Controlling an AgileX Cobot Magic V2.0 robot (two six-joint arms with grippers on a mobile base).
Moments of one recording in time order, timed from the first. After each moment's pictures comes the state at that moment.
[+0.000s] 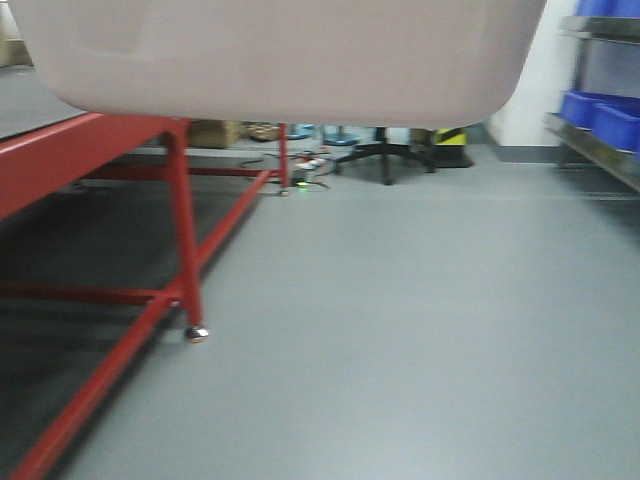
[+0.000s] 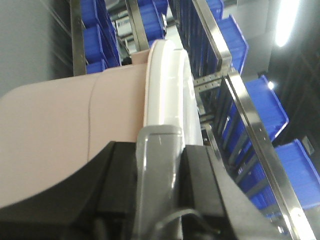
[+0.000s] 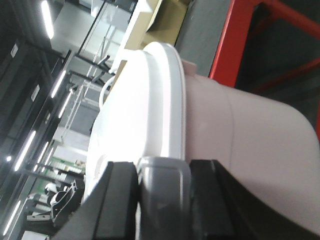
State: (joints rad) left arm 0.12 1.30 -0.95 -1.79 1.02 0.71; right arm -0.09 1.22 -0.86 1.80 0.84 -0.78
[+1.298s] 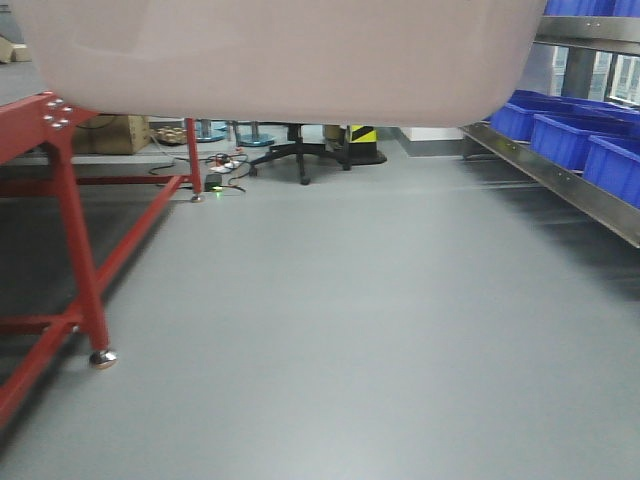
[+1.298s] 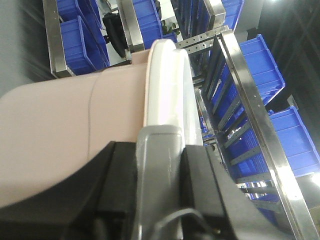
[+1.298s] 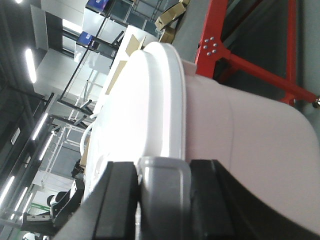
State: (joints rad) left arm 0.12 1.30 -0.95 -1.79 1.02 0.71; right arm -0.09 1.22 -0.86 1.80 0.84 -0.78
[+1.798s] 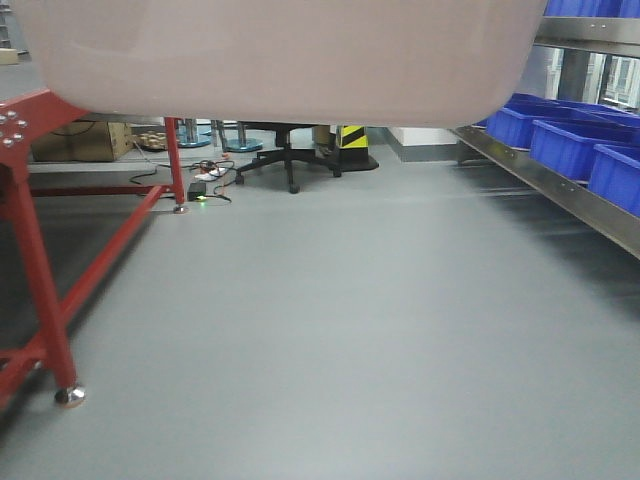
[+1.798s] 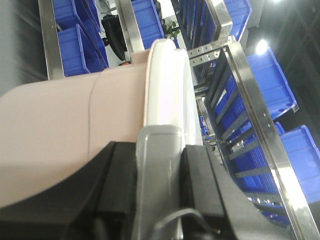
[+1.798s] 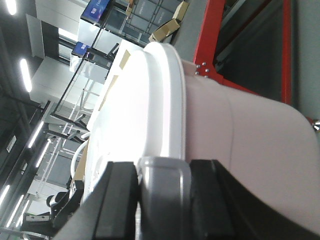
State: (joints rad) left arm 0.12 1.30 -0.95 -1.79 1.02 0.71; right arm -0.09 1.22 -0.86 1.80 0.84 -0.78
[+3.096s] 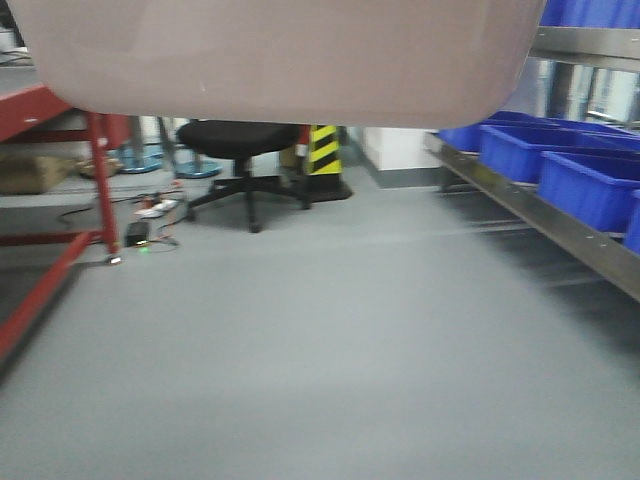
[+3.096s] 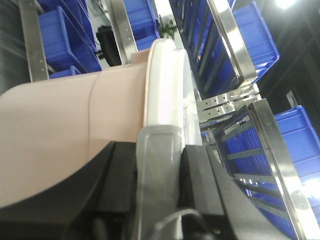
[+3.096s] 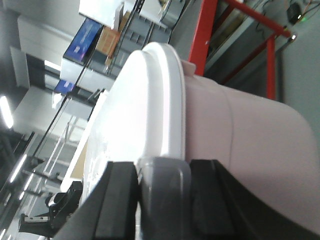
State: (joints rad) left arm 0.12 1.30 -0.95 -1.79 1.02 0.71; right arm -0.09 1.22 -0.86 1.80 0.84 -0.78
